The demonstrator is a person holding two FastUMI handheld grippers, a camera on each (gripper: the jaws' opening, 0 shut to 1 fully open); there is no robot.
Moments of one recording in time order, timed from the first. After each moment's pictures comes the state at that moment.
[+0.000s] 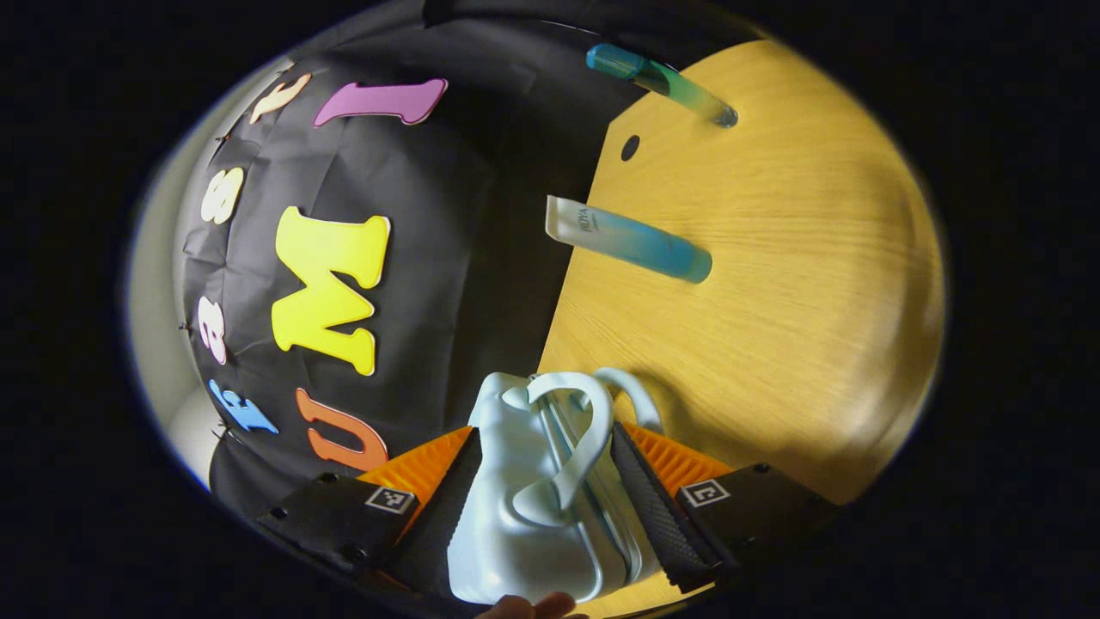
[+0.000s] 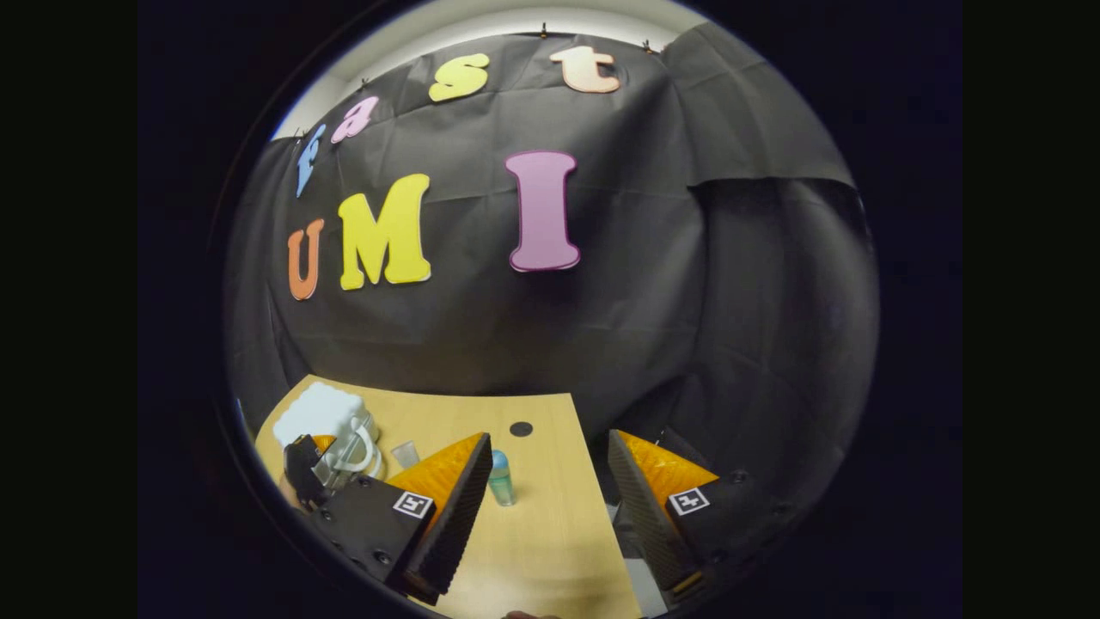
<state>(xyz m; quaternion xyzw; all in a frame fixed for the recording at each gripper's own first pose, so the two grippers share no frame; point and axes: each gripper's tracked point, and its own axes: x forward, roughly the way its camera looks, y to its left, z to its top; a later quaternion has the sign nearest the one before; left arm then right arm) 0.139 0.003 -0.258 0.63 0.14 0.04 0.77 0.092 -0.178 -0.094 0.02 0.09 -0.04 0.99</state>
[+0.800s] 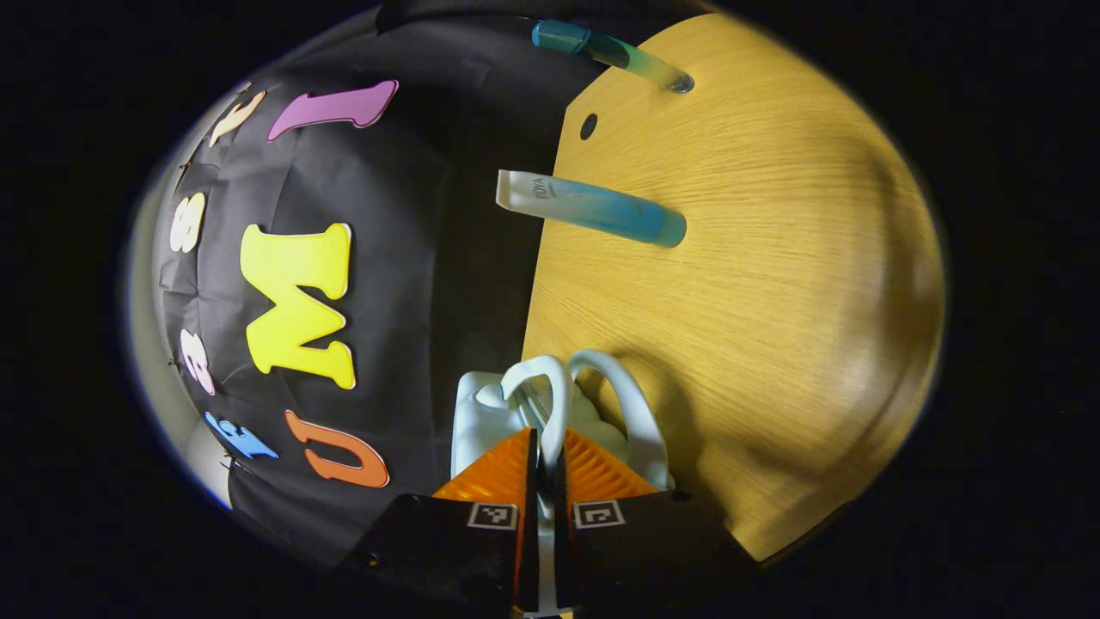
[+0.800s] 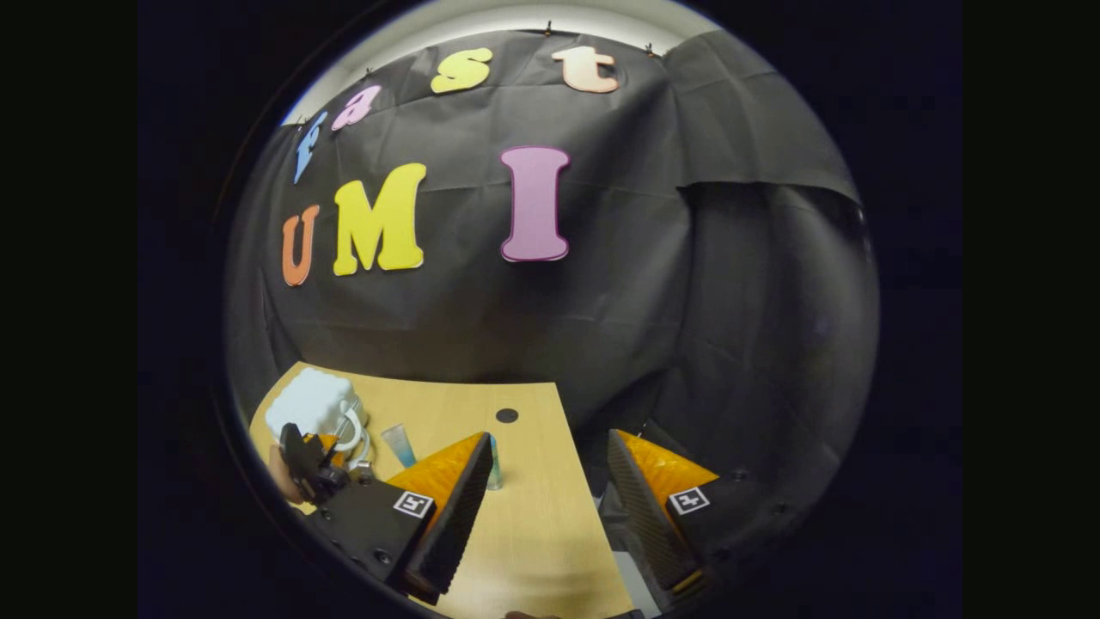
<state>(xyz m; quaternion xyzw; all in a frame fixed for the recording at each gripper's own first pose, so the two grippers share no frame) 0.149 0.019 -0.268 0.64 0.16 0.01 0.75 0.056 -0.155 -0.085 -0.01 0.09 -0.07 0.99</state>
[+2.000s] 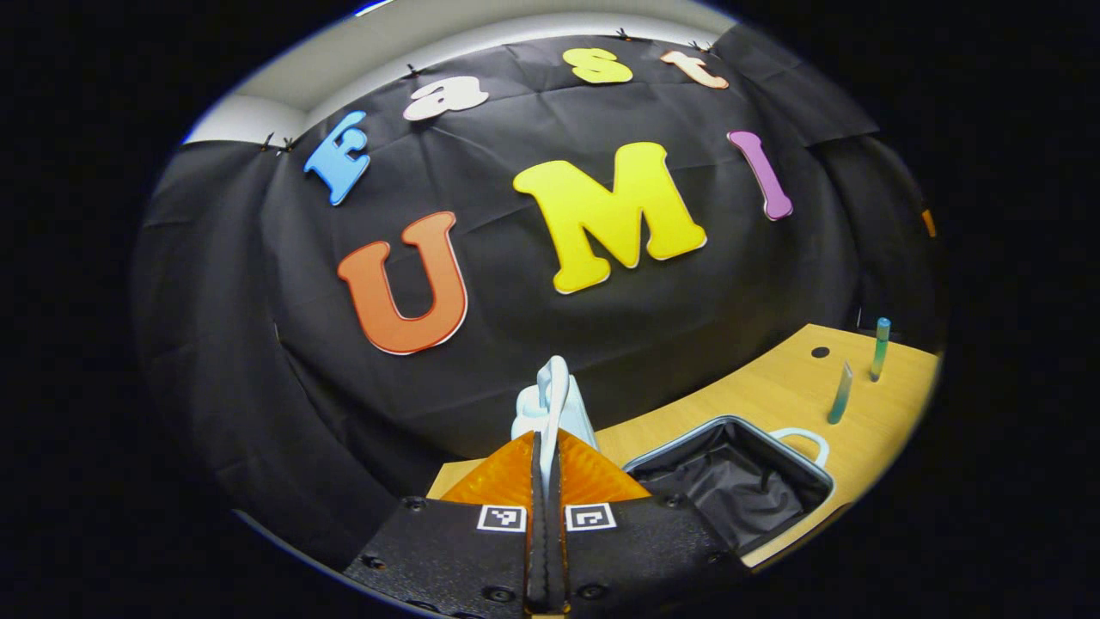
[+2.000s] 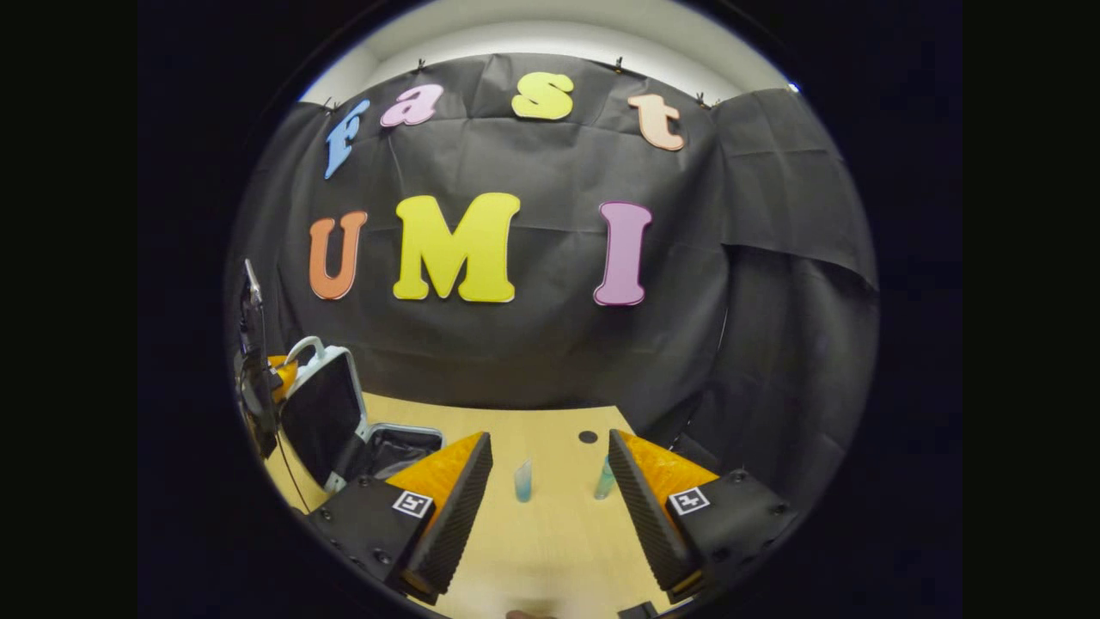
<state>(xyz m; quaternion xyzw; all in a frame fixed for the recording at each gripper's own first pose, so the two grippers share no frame) 0.121 0.296 -0.064 0.18 0.01 0.03 0.98 0.013 0.096 -0.040 -0.02 0.06 -0.07 1.00</state>
